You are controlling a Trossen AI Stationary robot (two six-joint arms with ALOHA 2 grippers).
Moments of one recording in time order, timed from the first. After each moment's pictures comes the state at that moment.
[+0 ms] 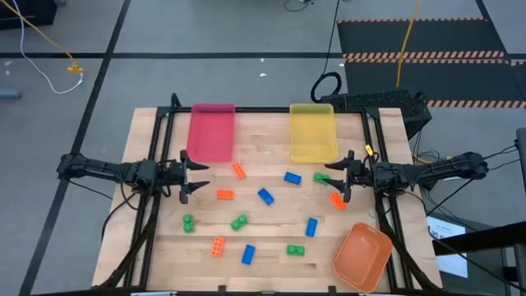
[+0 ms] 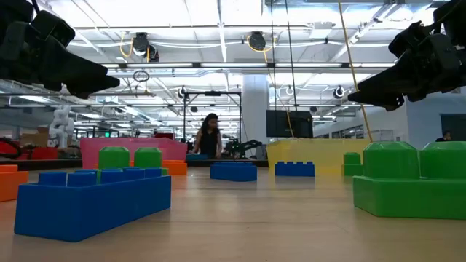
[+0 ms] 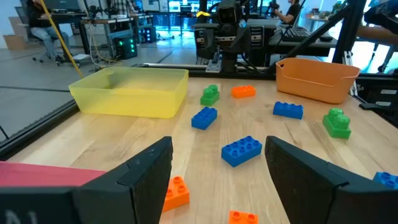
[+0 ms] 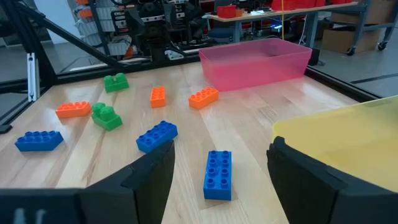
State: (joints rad) left arm -0.15 0.17 0.01 0.06 -0.24 -0.02; right arm 0.13 0.30 0.02 0.11 0.31 0.17
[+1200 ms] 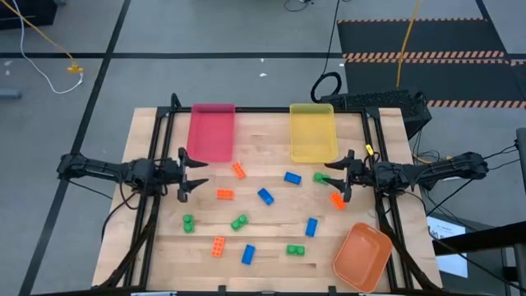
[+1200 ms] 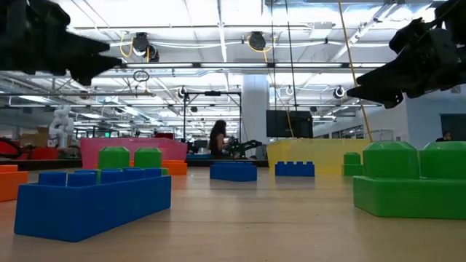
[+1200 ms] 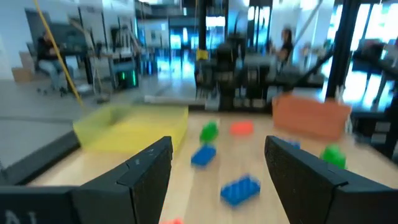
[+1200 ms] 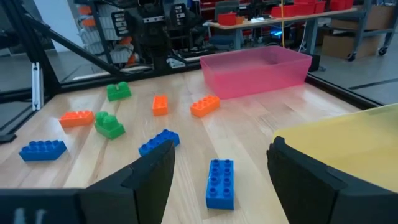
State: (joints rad) left arm -0.15 0.17 0.01 0.23 -0.24 0.02; right arm 0.13 0.30 0.01 0.15 0.31 0.17
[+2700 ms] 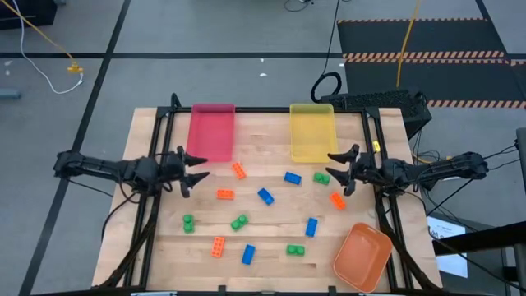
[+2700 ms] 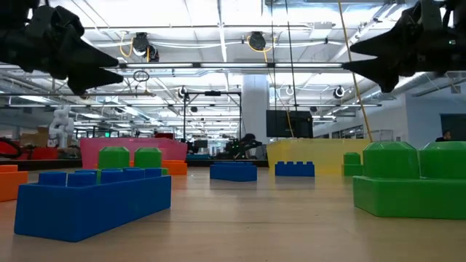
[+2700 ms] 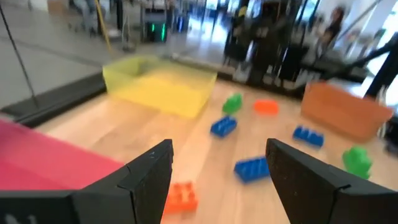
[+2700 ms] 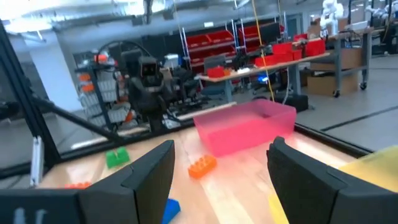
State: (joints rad) left arm -0.15 0.29 0.13 -0.01 -0.37 -0.23; right arm 0.13 0.31 0.01 0.40 0.39 0.18
